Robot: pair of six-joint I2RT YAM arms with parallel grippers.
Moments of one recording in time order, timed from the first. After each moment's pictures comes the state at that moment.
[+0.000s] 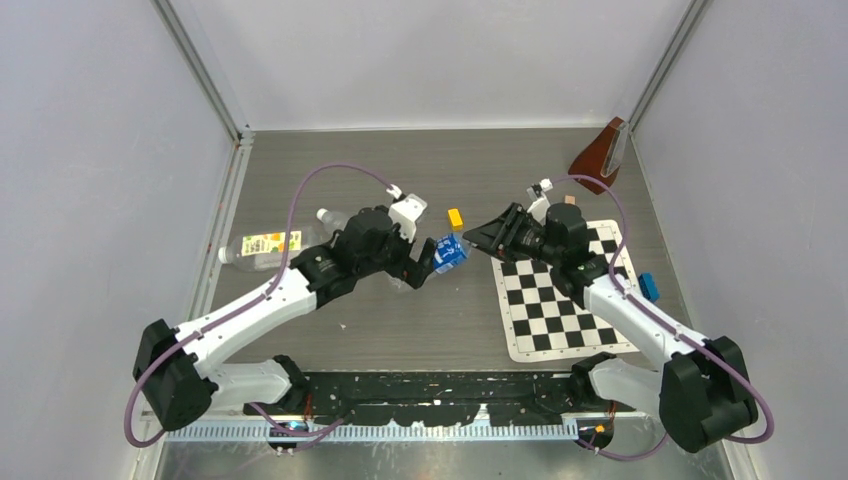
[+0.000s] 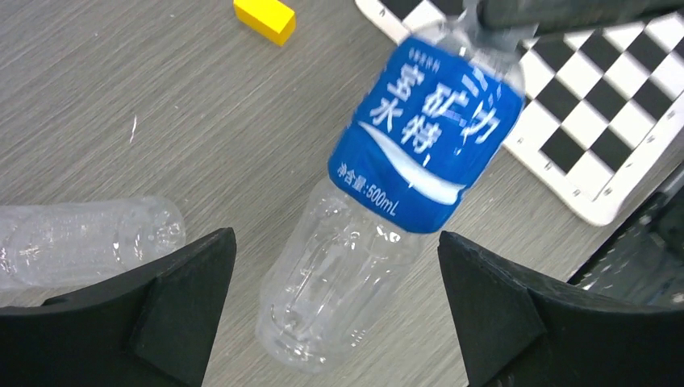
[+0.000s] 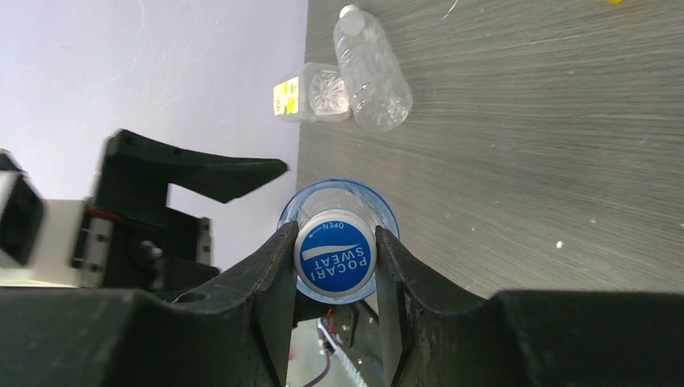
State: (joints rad) left arm -0.82 1.17 0.91 -0.29 -0.03 -0.11; right arm 0.38 1.12 0.62 0.18 -0.52 1.06
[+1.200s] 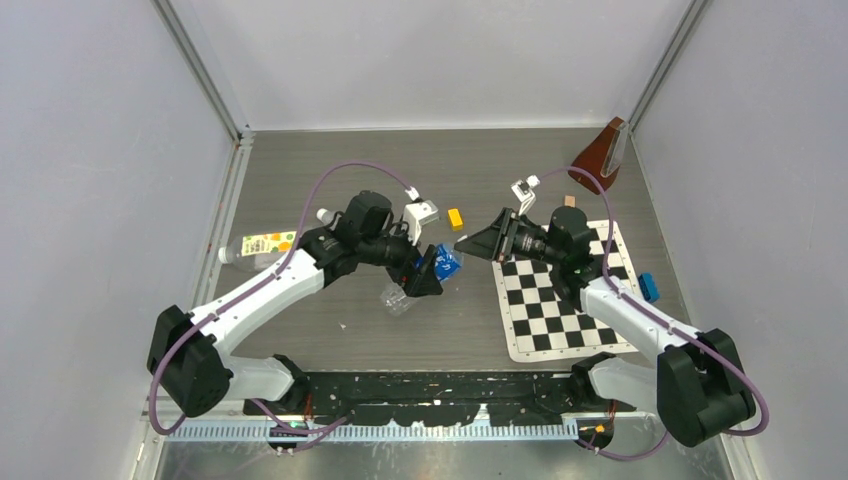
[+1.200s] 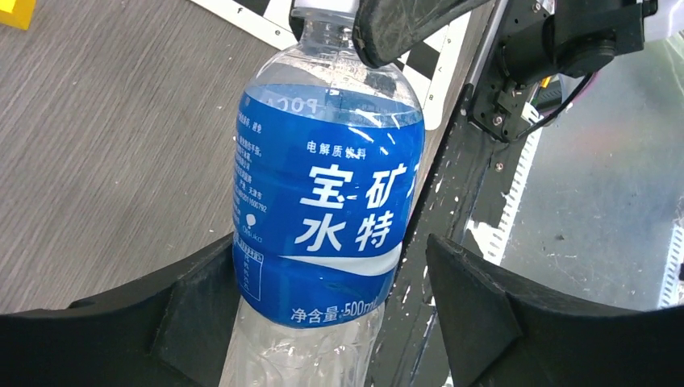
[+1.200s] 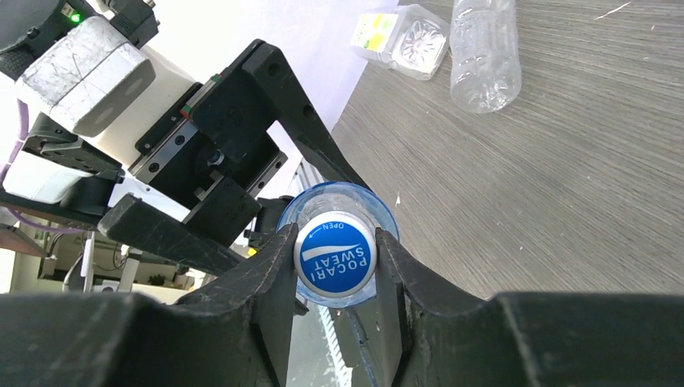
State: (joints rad) left arm -0.71 1.28 1.03 -0.42 0.57 -0.07; right arm 0.38 1.13 0.56 0.47 -0.79 0.91
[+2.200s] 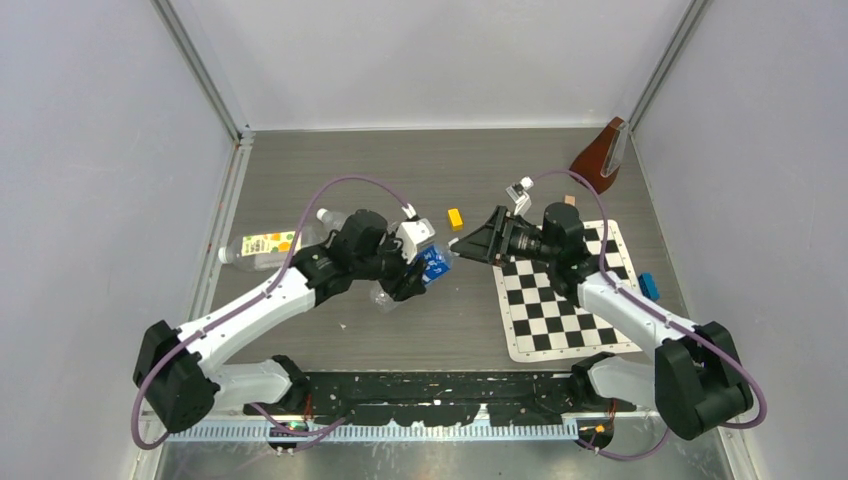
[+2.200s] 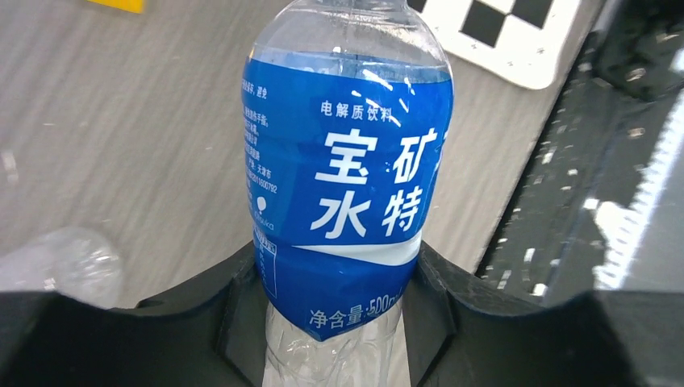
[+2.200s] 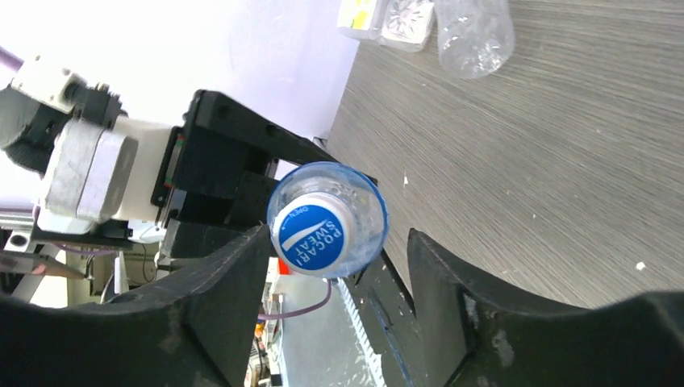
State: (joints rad) left arm -0.75 1.21 0.93 -0.42 0.38 0.08; right arm 0.39 1.18 0.56 0.45 -0.79 1.00
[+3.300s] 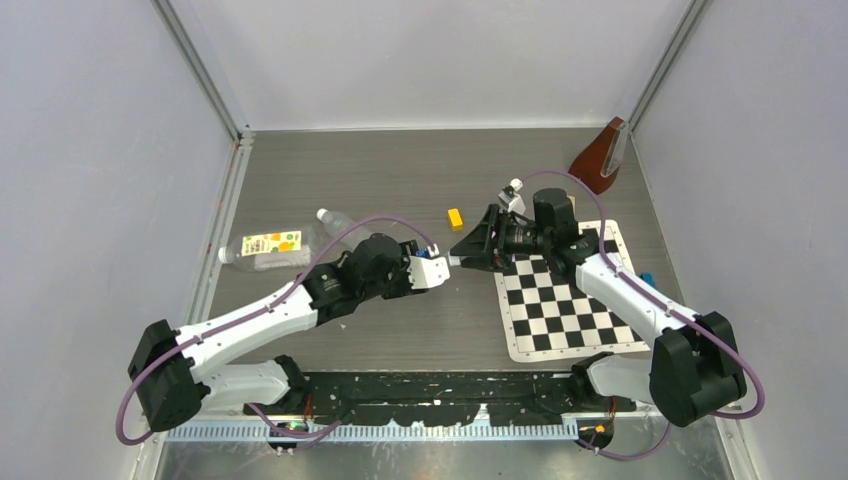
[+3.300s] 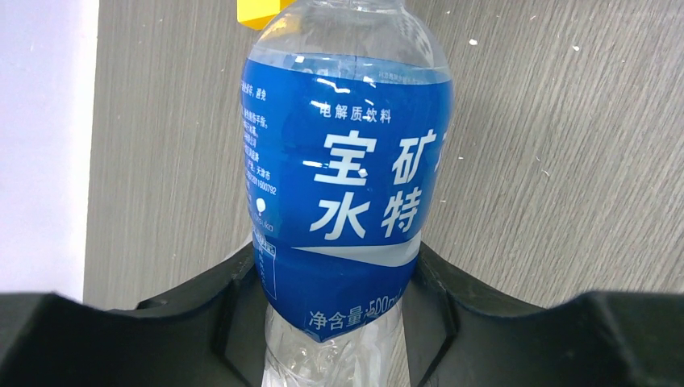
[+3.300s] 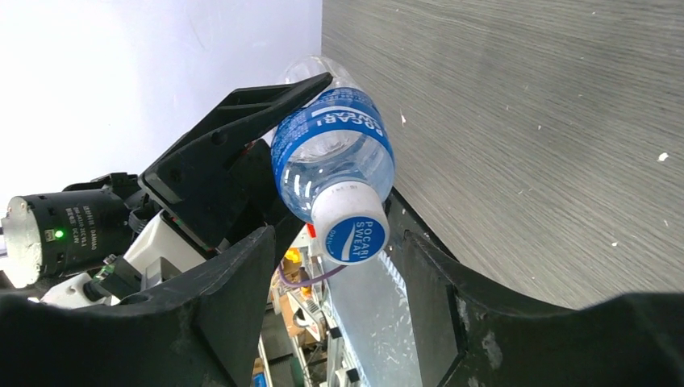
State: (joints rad) left arm -0.93 1.14 0.83 -0.33 -0.11 0.62; right arm 0.38 1.23 0.76 -0.05 -0.83 0.97
